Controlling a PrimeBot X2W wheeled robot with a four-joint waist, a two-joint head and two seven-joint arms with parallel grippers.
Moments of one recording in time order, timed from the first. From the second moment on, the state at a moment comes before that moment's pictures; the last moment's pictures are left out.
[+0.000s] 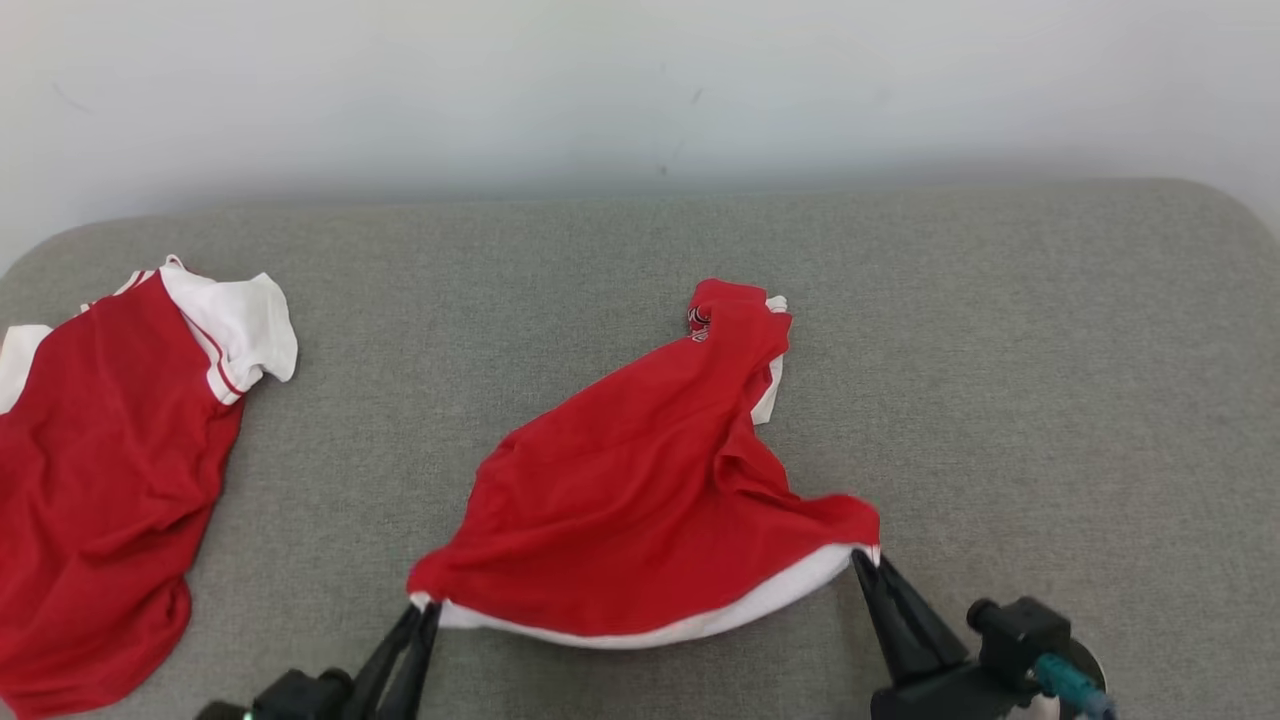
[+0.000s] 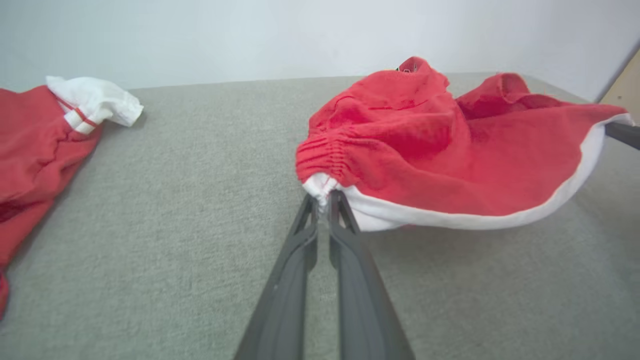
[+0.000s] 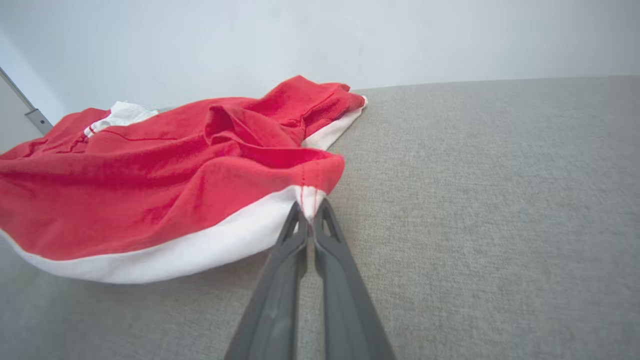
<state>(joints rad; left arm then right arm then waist) -0.08 0.28 -0.34 0.32 -0.35 -0.13 -0.26 -0.11 -0.18 0.26 0.39 0.29 0.13 -0.25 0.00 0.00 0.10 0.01</state>
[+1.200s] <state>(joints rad) -1.87 0.55 -0.77 0.54 -0.80 -0.13 0.04 -1.79 -0.27 0.27 0.71 0.42 0.13 0.01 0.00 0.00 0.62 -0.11</state>
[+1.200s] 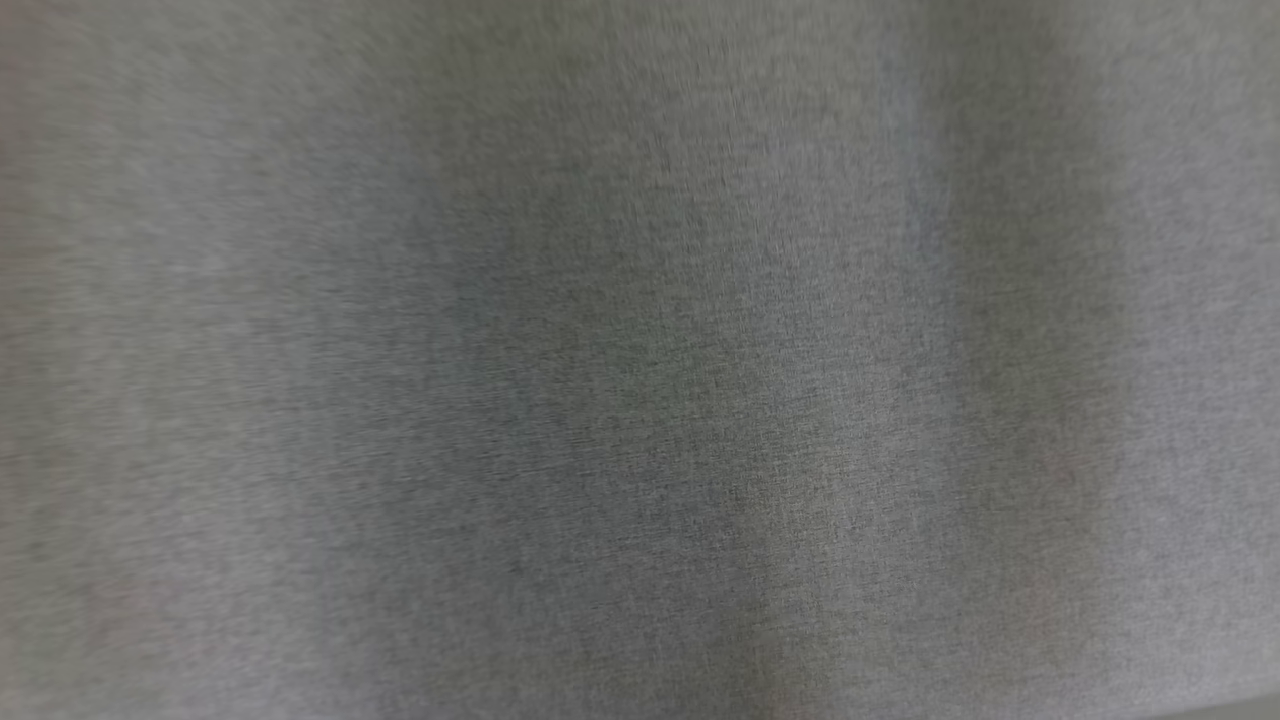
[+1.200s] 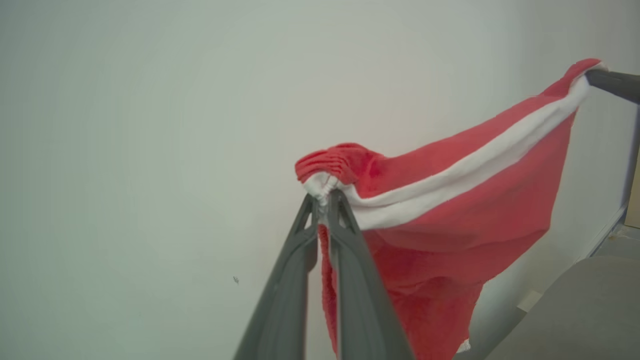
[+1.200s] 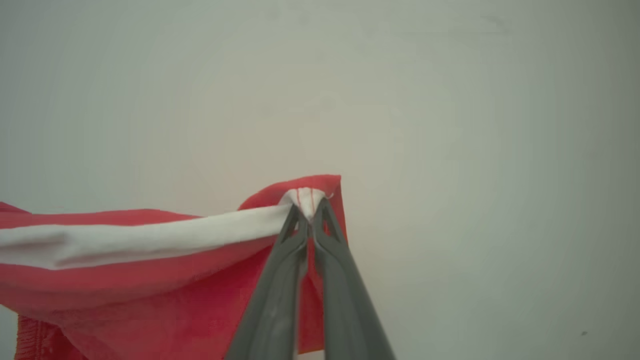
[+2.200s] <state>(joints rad) -0.95 0.60 -0.82 0.16 -0.90 0.10 -0.26 -0.71 -0.43 0.29 0.31 0.60 0.13 -0.19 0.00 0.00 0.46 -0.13</state>
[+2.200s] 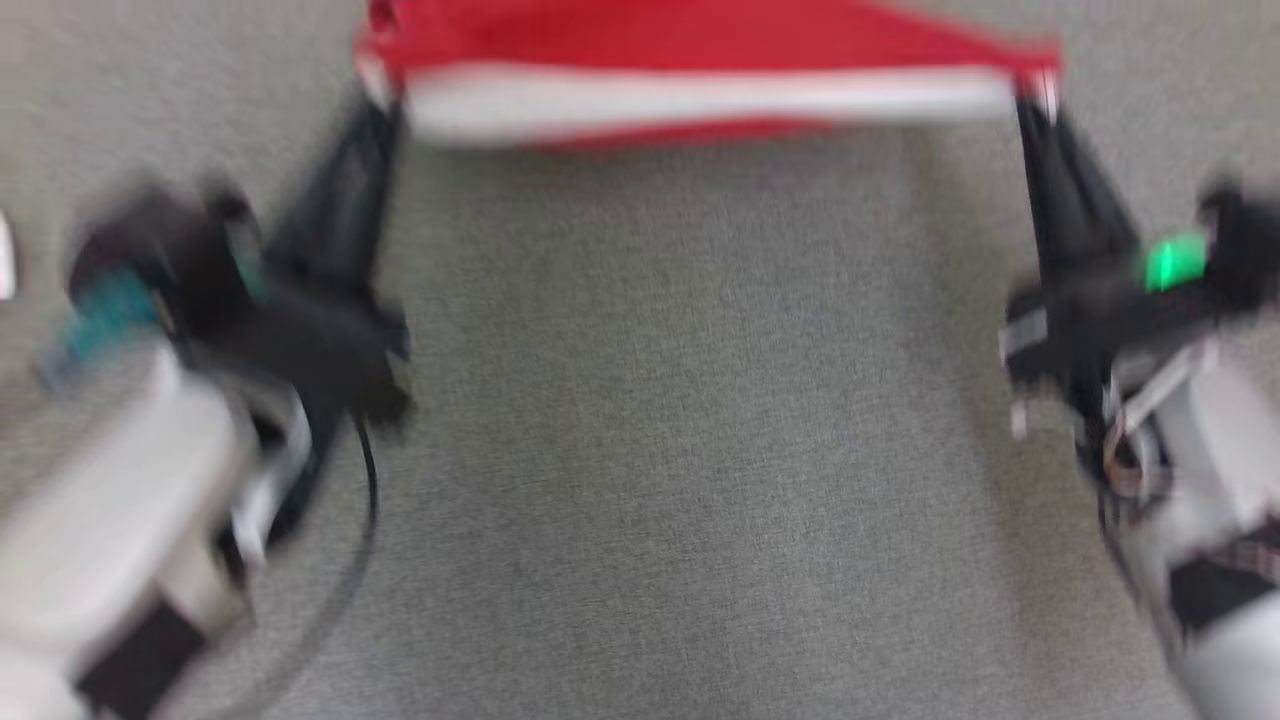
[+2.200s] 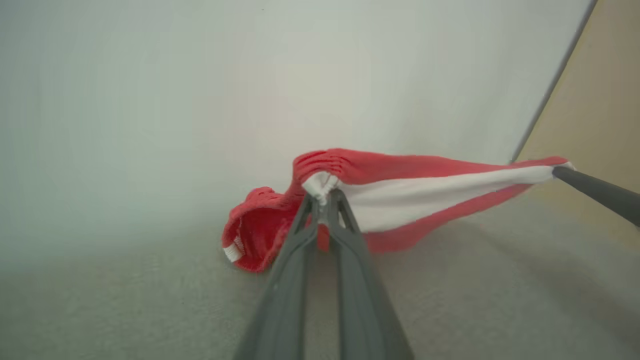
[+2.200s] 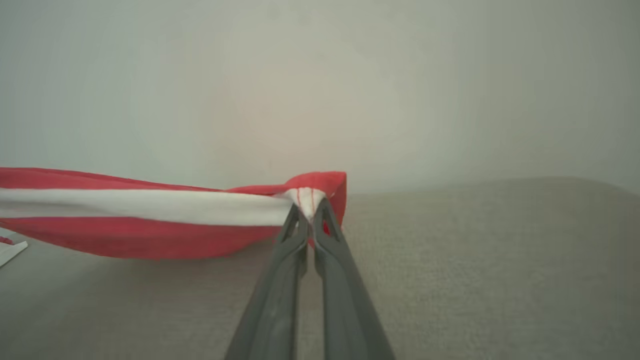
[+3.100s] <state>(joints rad) 0.00 0.37 -0.46 0.12 -0.53 0.03 -0.26 0.30 -0.09 -0.07 -0.14 0.44 0.13 0.04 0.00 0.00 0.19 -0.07</state>
